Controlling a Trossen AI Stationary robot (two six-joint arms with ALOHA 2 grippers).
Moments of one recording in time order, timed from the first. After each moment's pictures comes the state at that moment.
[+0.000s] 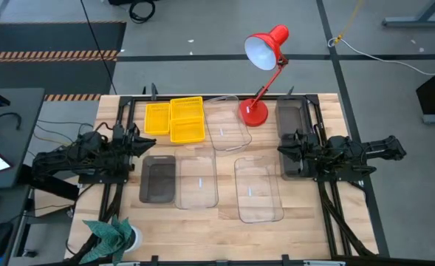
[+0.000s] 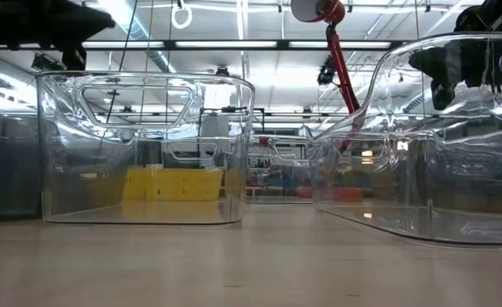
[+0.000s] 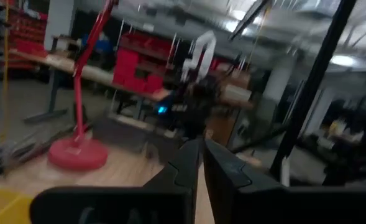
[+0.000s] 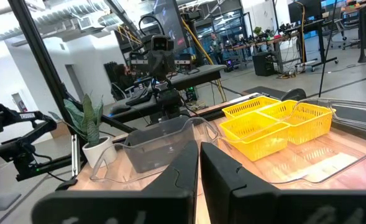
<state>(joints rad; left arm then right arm) 0.07 0.02 0.22 0.00 -0.08 -0.30 0.13 0.01 0.04 0.07 0.24 0.26</state>
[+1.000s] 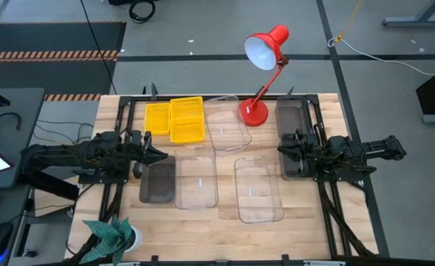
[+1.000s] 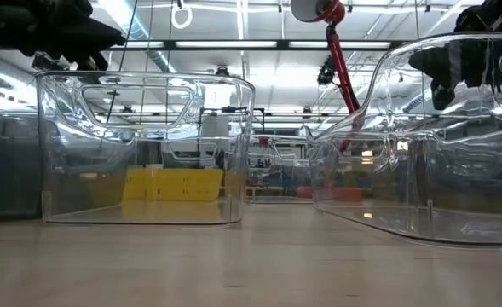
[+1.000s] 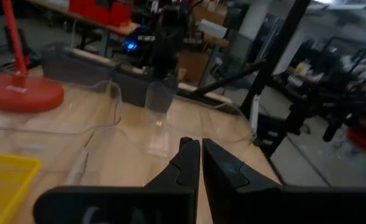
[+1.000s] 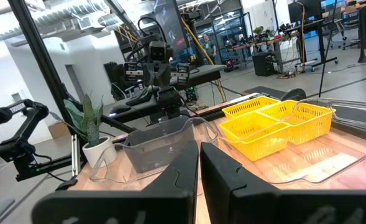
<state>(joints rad) 0.05 0.33 0.27 -0.02 0.10 -0.32 0.13 0.01 0.04 0.07 0.24 0.26</state>
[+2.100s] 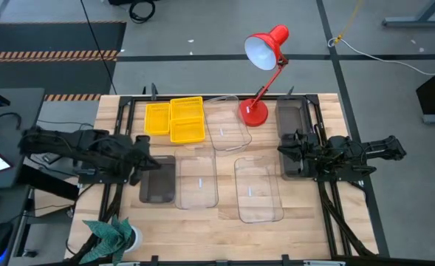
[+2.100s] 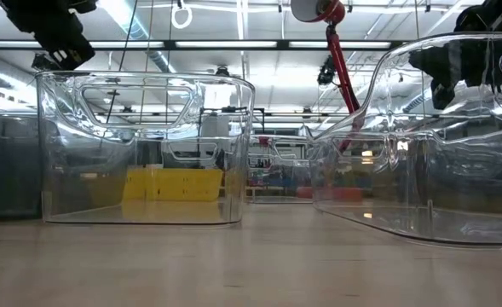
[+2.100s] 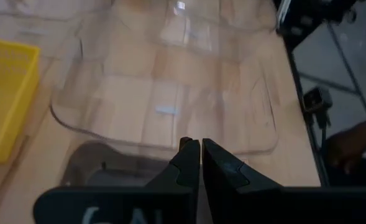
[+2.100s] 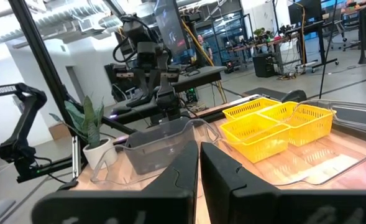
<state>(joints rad) -0.16 0.63 0.68 -0.69 0.00 -0.38 0.13 0.01 0.04 0.08 0.24 0.26</state>
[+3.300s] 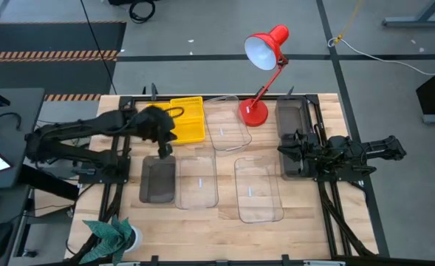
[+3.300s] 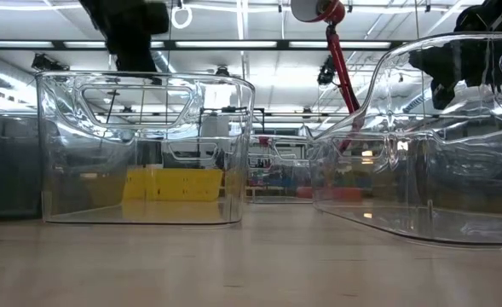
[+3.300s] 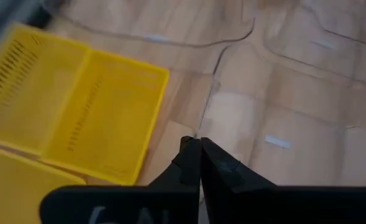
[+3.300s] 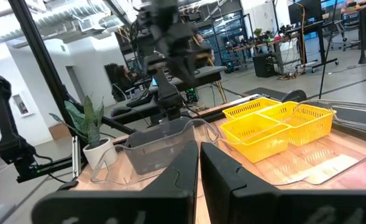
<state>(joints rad) 0.28 1.11 0.99 -0.77 0.02 -0.12 0.13 0.01 0.04 0.08 0.24 0.26</state>
